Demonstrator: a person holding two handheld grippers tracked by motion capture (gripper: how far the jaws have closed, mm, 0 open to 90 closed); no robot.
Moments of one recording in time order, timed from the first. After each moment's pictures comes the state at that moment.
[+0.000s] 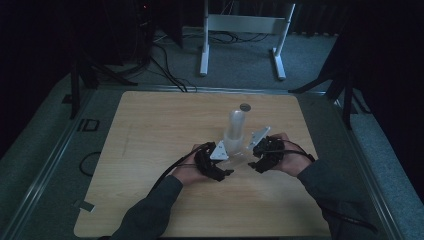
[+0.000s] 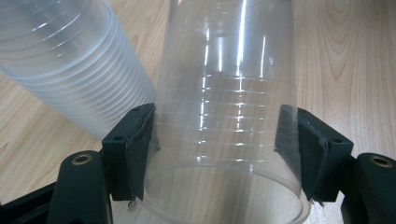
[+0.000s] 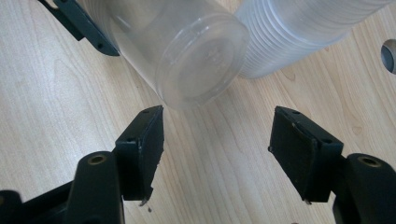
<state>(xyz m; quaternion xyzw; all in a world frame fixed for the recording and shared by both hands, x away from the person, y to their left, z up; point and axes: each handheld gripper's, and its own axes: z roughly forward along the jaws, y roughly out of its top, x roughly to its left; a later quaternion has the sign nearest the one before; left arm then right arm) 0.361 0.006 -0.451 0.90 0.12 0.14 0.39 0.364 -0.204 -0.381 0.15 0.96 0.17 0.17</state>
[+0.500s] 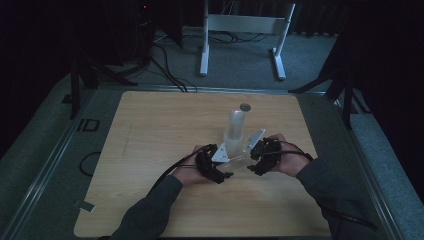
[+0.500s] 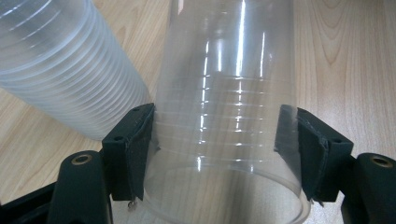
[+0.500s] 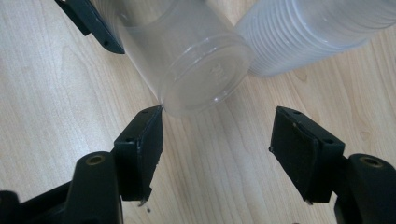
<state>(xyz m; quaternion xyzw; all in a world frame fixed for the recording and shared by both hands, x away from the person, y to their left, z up) 0.359 0.003 -0.455 0.91 0.10 0.14 0.38 0.362 -0.197 -0.384 0.13 0.97 0.14 0.16</state>
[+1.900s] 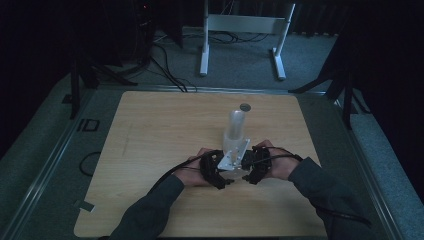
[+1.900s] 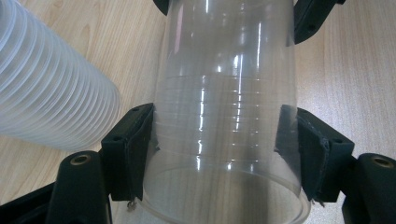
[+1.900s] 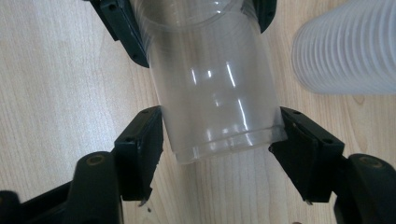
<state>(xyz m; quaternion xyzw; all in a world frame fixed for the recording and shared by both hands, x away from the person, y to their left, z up) 0.347 -0.012 -0.462 0.92 0.06 0.13 0.36 0.353 -0.171 -0.405 0.05 0.99 0.10 0.12</state>
